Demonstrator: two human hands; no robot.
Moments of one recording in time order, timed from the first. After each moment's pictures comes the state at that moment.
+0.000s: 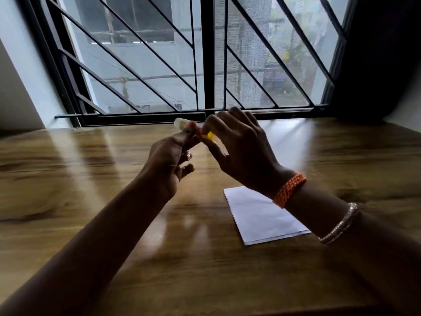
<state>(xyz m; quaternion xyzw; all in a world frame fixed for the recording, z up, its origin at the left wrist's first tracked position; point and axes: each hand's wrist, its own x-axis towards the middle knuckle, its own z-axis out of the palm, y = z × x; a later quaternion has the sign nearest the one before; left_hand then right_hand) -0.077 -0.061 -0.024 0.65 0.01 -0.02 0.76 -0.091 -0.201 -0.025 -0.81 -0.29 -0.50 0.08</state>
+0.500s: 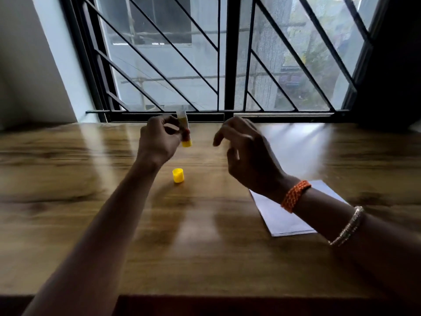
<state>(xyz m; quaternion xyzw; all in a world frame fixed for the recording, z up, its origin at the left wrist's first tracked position) -0.041 0.009 -0.021 0.85 -0.05 0.25 0.47 -0.092 -0.169 -0.036 -0.84 -0.28 -0.42 0.22</state>
